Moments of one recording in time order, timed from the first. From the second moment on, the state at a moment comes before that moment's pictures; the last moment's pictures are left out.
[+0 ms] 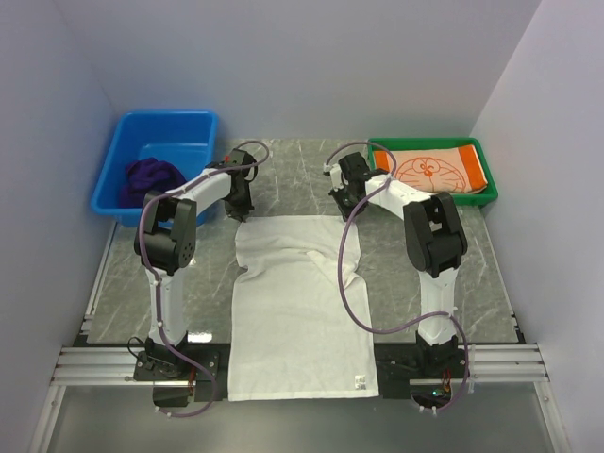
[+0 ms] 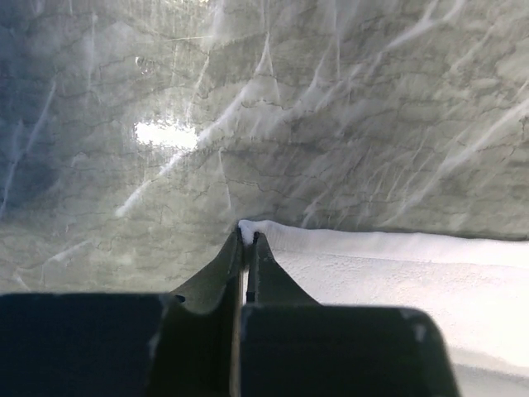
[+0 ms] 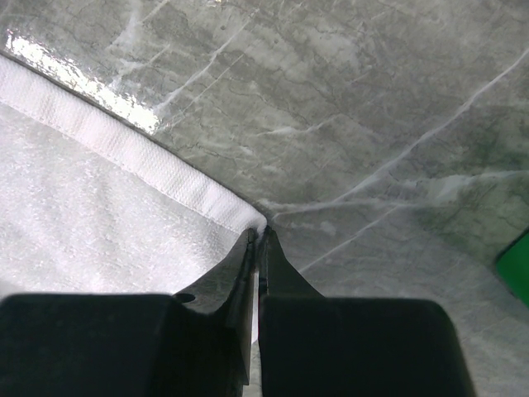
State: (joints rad) left arm -0.30 2.11 1.57 -0.69 -0.12 -0.46; right arm 0.37 2.08 1.51 -0.55 -0.06 -0.20
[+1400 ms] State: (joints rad) left arm -0.14 2.26 2.13 -0.16 0.06 -0.28; right arm 0.30 2.33 2.20 -0.02 0.27 -0.38
